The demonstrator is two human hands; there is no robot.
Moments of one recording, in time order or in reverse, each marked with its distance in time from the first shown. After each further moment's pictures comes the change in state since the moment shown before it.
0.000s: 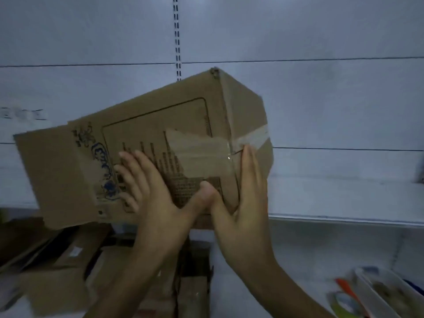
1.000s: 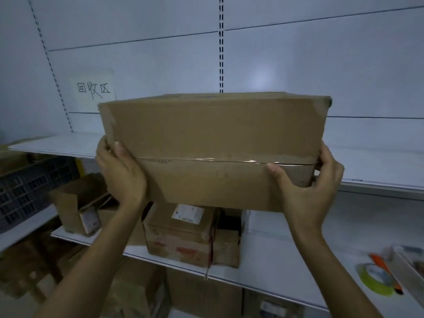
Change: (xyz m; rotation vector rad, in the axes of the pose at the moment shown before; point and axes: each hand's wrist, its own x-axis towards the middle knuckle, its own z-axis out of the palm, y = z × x) left_hand -0.014 -0.090 -0.075 0.052 0.720 -0.267; right_hand -0.043 0.057 -0.026 0.075 0.378 0.093
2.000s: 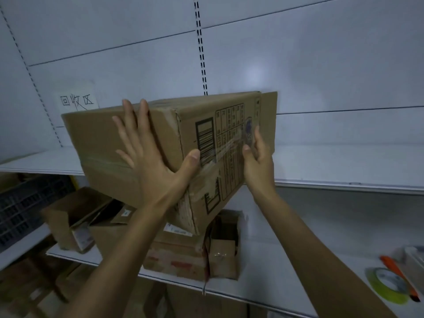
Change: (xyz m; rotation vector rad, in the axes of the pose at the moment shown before) left_hand -0.060 0.074 0.055 -0.065 -0.341 0.584; right_hand 0.060 0.045 0.077 0.213 -0.444 0.295
